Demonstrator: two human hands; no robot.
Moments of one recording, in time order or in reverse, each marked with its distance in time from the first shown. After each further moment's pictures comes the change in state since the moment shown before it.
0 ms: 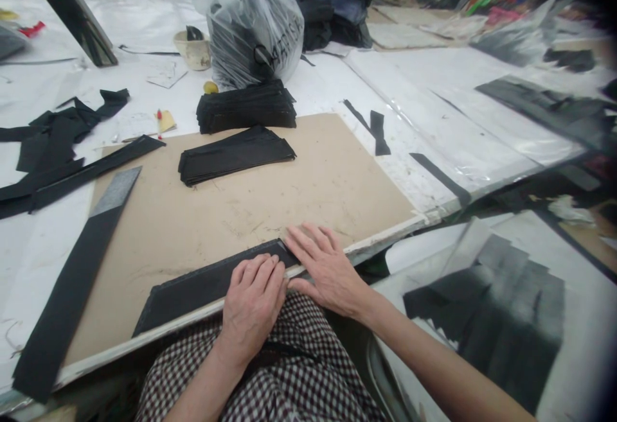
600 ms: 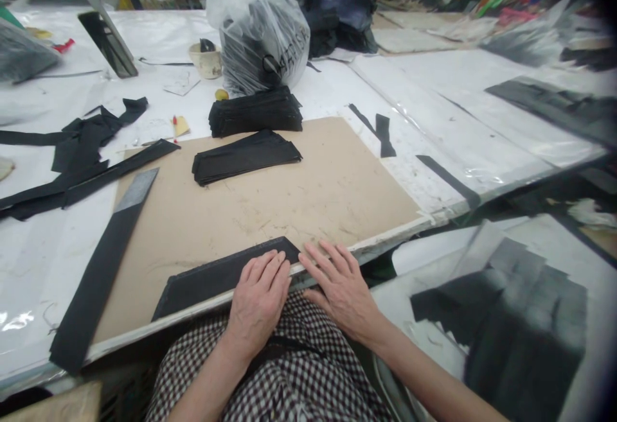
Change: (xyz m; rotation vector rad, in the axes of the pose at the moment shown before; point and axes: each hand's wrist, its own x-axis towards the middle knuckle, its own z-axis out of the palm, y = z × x) left_hand -0.005 -0.001 -0.005 -0.081 0.012 0.014; right_hand -0.042 -0.014 0.019 -0.037 0.048 0.109
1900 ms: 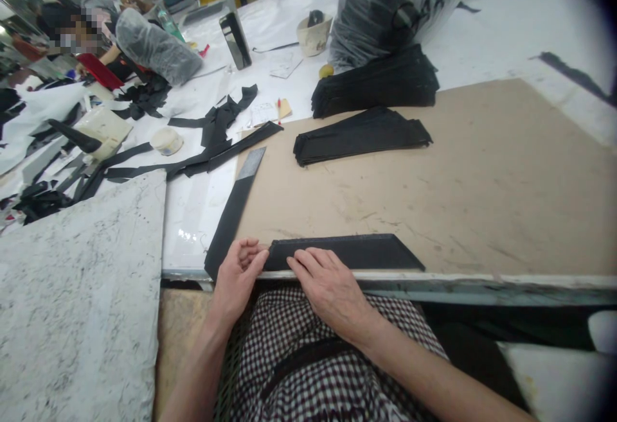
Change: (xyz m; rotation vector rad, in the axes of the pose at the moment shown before) left_hand -0.092 -0.093 -0.125 -0.648 0.202 -1.116; right_hand 0.108 -0.158 0.020 0.259 0.082 -0.405
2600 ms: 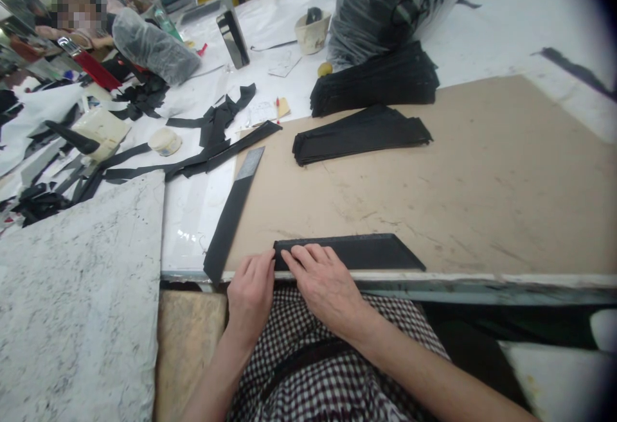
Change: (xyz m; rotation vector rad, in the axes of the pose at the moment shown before) left_hand -0.019 -0.023 0.019 0.767 0.140 0.655; right_hand 0.011 -0.003 -0.003 0.003 -0.068 0.060
